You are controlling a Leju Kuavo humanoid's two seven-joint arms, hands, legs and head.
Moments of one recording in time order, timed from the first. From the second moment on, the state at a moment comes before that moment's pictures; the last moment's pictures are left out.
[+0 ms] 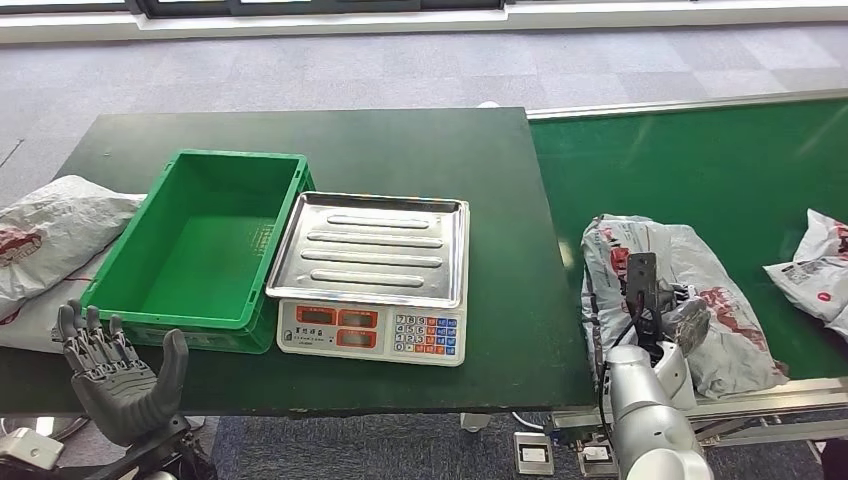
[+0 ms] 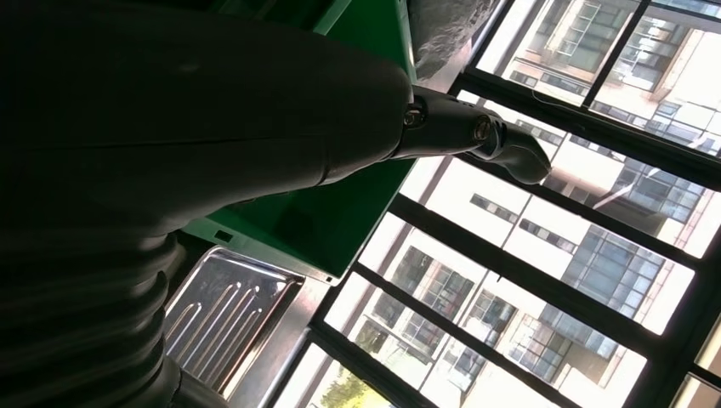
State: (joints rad) left arm 0.16 -0.29 0.09 -1.66 0.16 0.33 -0.70; right arm -0.58 0.08 -0.69 -0.55 1.16 -0.70 -0.40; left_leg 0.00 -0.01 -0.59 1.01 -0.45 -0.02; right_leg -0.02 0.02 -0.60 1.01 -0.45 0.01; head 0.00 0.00
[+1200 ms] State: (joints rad) left arm 0.15 -0.29 0.06 -1.61 0.13 0.34 -0.70; right arm -0.83 0.37 -0.66 -0.88 1.24 -0.70 -0.48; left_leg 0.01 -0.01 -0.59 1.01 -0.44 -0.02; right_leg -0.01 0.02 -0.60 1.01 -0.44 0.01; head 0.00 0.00
